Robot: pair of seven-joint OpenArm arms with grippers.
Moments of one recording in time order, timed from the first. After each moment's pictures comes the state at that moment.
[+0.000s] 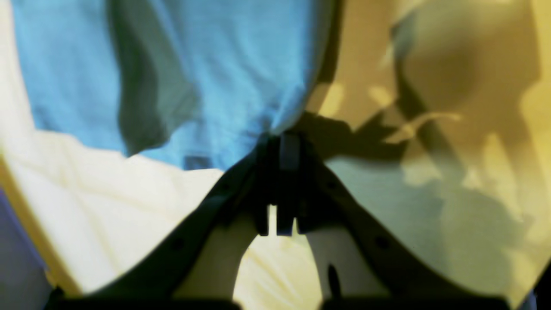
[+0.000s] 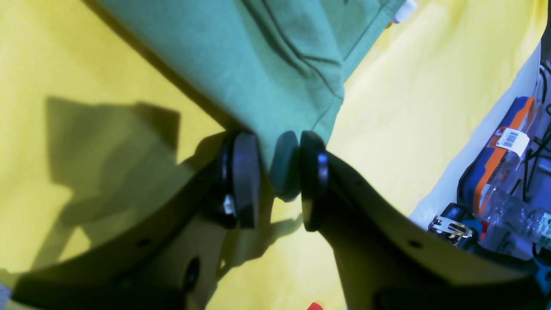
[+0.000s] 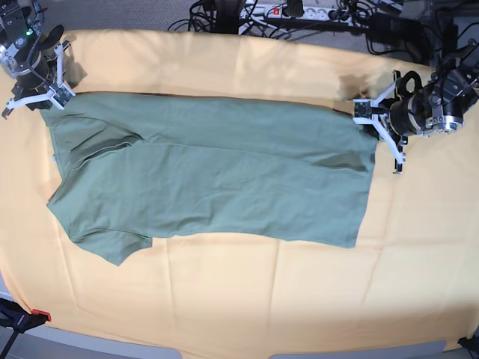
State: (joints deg) left arm -6.4 -66.9 40.5 108.5 0.5 -36.4 24.9; right arm -39.9 44.6 8.1 110.7 -5.8 16.8 -35.2
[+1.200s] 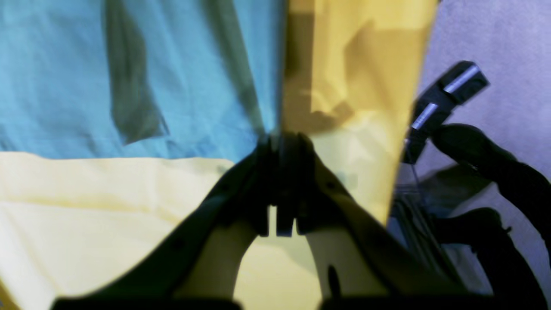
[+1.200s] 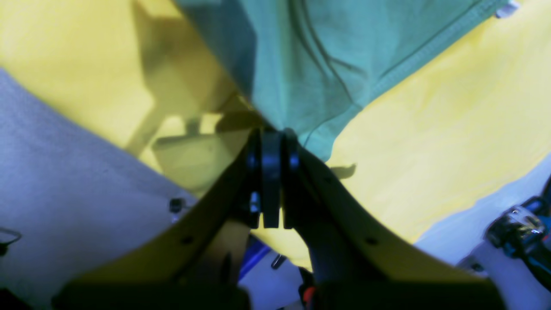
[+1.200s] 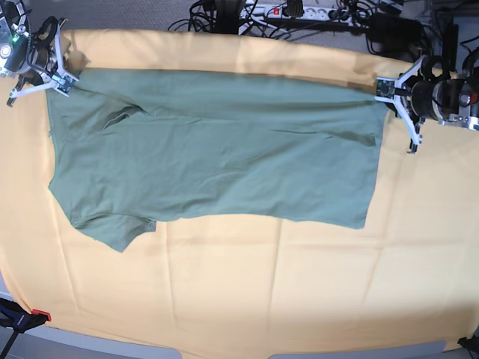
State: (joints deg) left arm -4.3 -79.4 40.6 114.5 -13.5 -46.8 24.9; right arm -40.2 51.2 8.0 117.3 16.8 27.8 -62.0
